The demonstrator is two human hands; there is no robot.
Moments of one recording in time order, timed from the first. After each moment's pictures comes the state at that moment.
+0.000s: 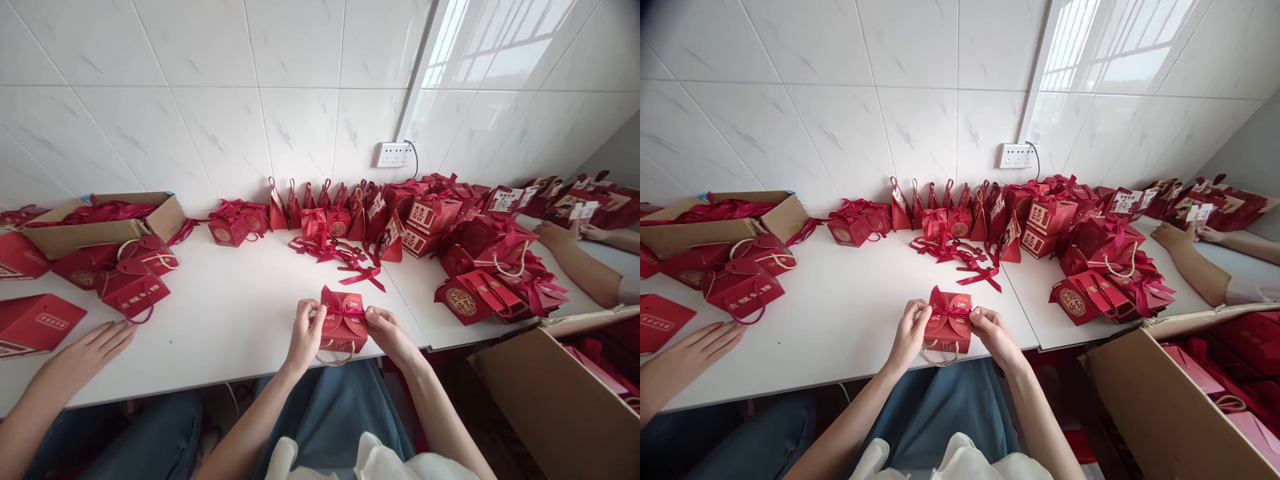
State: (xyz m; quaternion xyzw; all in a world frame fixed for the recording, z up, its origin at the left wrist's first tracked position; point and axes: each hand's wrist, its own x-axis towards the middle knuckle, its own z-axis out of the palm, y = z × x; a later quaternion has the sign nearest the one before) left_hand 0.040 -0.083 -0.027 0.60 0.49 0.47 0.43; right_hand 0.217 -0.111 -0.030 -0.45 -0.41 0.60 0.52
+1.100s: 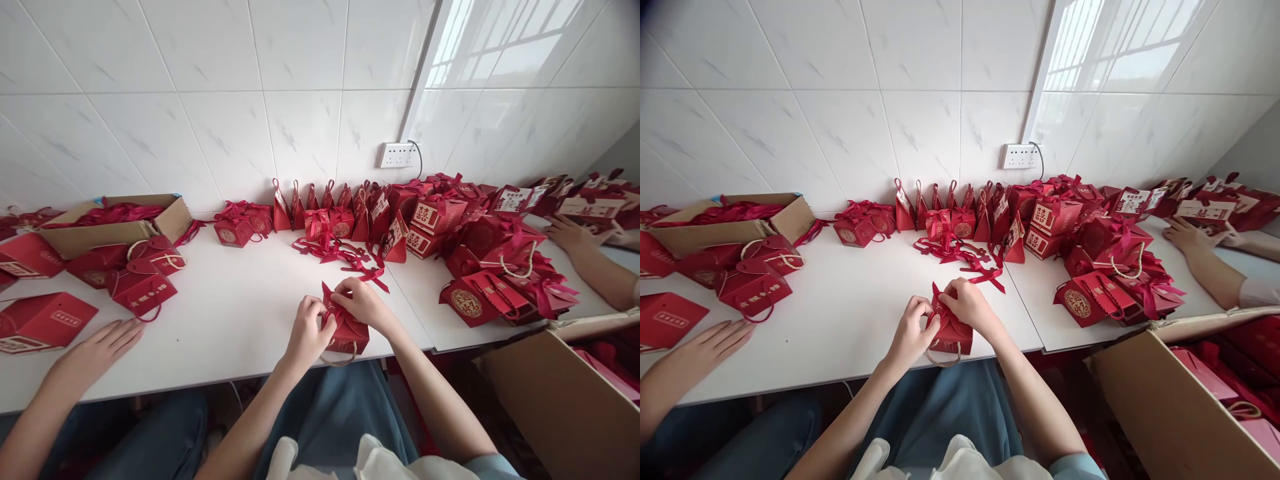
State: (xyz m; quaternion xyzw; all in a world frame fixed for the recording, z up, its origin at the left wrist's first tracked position) left_hand 0.032 -0.079 -0.022 0.74 0.44 0.43 0.25; right_hand 0.184 -0.063 0.024 -0.59 -0.68 0.29 0.32
